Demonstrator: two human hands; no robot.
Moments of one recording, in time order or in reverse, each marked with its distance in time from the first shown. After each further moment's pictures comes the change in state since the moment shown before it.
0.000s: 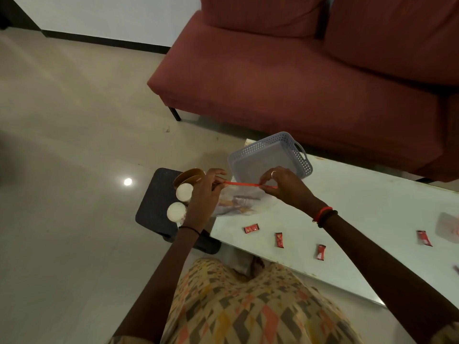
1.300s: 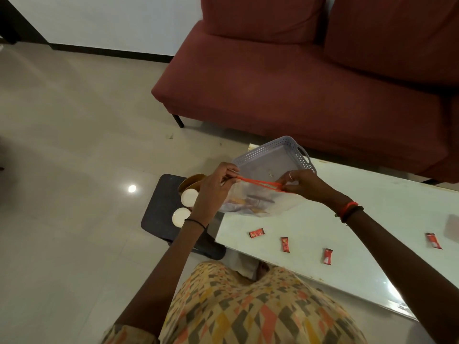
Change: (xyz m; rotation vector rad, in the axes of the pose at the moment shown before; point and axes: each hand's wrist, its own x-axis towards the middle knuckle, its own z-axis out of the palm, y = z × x) left_hand 0.019 0.012 -0.002 -0.120 -0.068 0.123; right_hand -0.004 0.029 -0.028 0.215 -0.098 0.066
